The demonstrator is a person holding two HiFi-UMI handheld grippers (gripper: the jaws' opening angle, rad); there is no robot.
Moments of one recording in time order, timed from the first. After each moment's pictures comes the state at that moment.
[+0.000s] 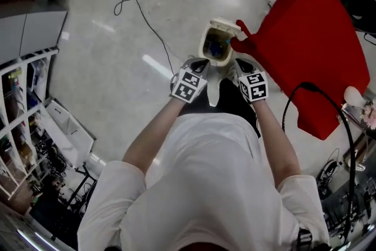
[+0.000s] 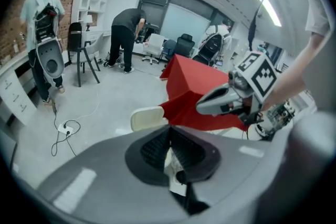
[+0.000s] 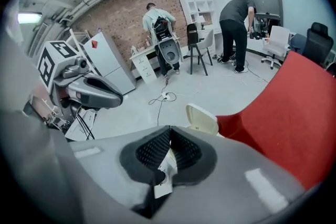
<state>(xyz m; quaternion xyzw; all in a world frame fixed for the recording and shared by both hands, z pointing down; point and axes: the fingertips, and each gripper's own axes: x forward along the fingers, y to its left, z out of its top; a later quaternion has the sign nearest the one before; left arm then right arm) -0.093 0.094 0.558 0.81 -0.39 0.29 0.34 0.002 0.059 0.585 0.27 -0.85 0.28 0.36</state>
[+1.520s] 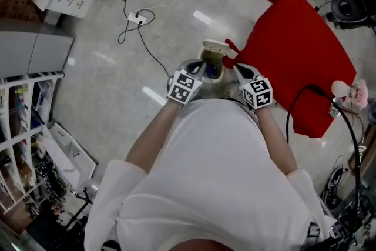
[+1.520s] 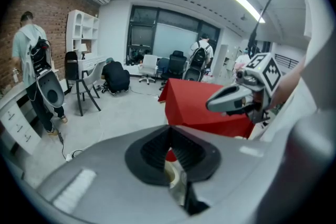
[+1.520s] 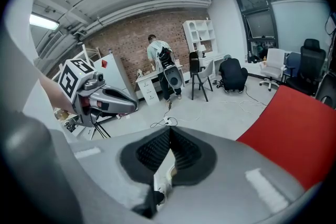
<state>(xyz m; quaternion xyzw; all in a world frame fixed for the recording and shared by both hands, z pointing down) -0.088 0.068 0.427 0.84 -0.41 0.26 0.23 0.021 0.052 0.428 0.30 -0.89 0.22 0.25</state>
